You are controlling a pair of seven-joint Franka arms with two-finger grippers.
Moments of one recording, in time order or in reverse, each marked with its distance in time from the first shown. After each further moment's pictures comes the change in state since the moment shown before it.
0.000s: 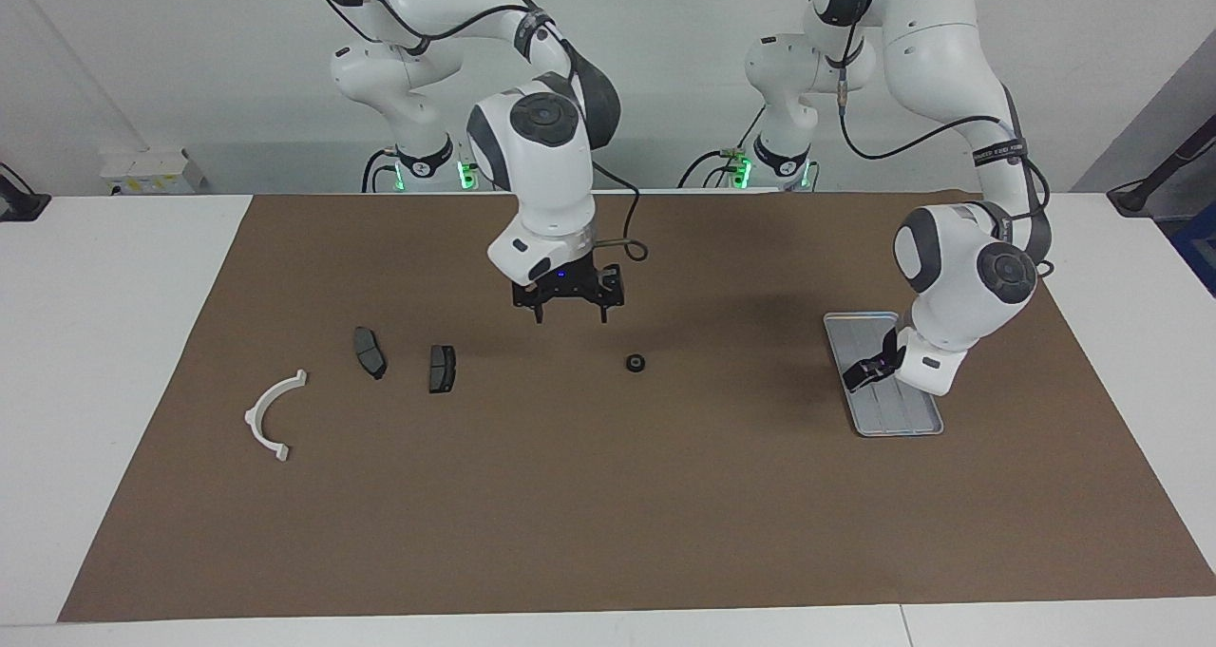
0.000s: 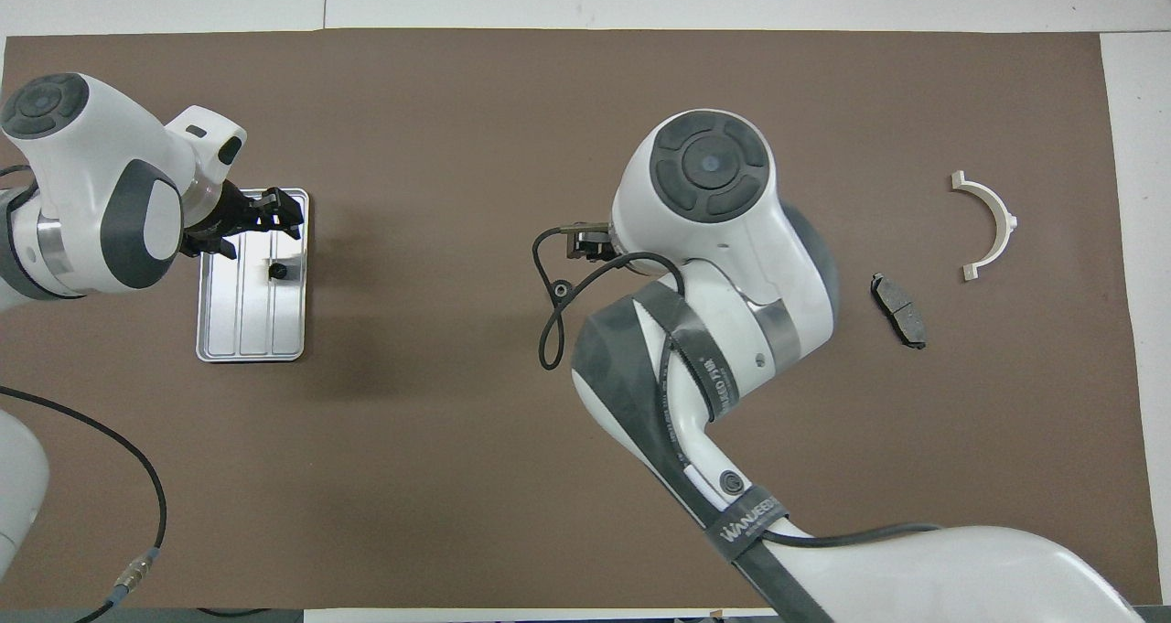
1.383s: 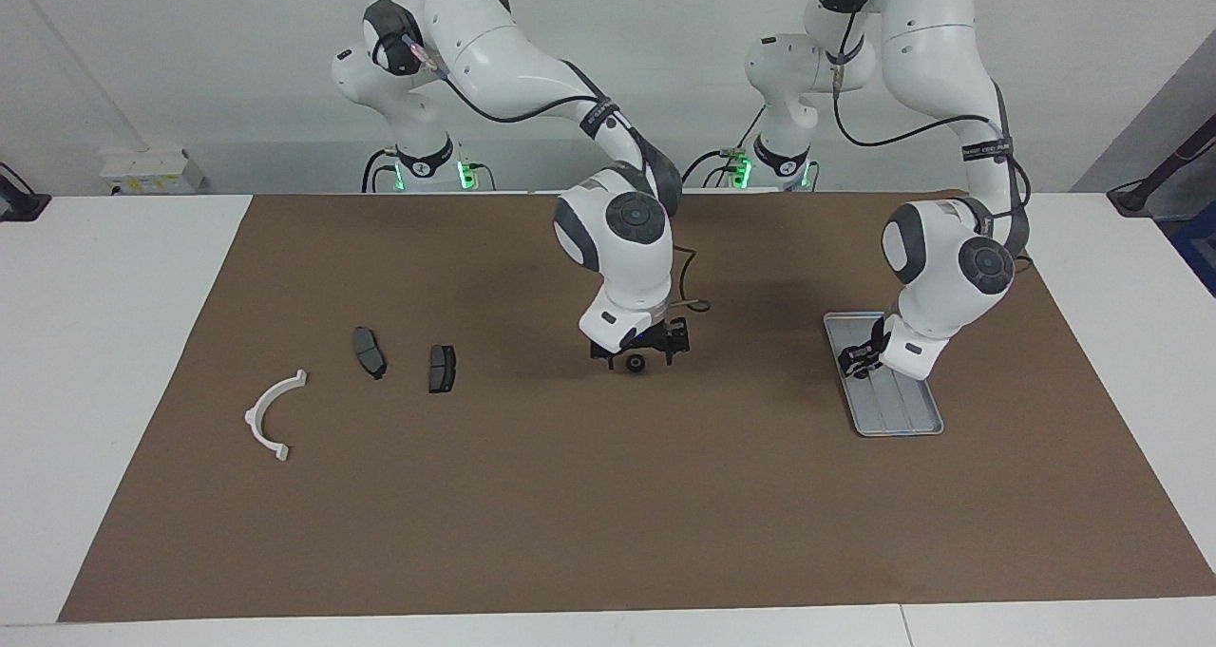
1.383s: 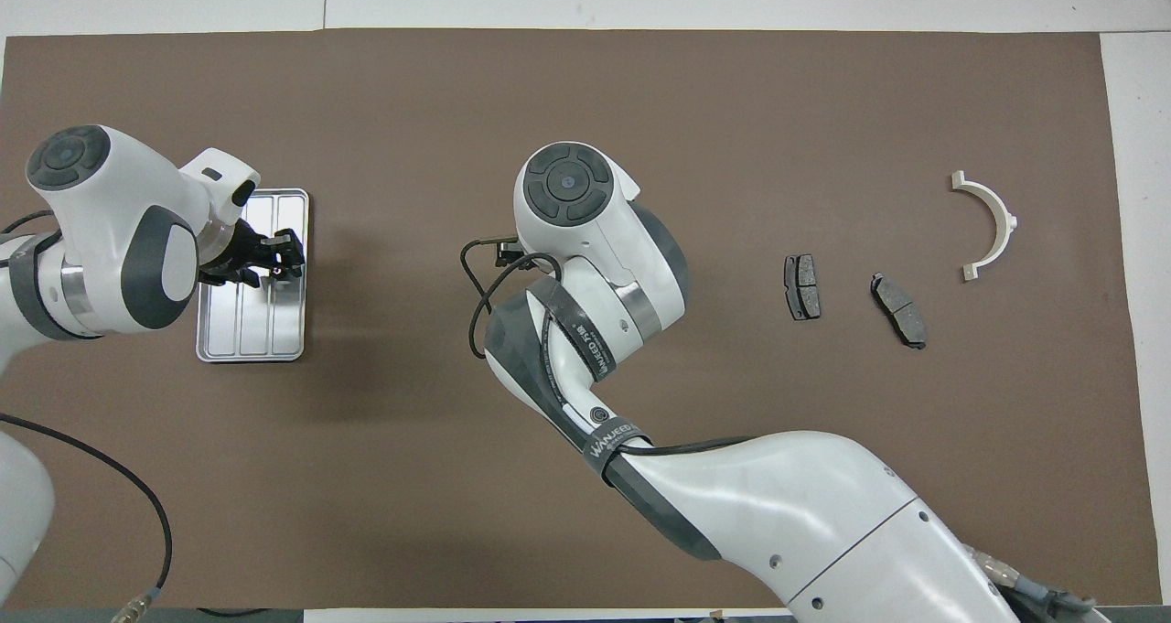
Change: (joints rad) left arm 0.000 -0.054 -0.010 -0.156 0.000 0.105 0.033; right arm 0.072 0.297 -0.003 0.201 0.028 0.077 0.004
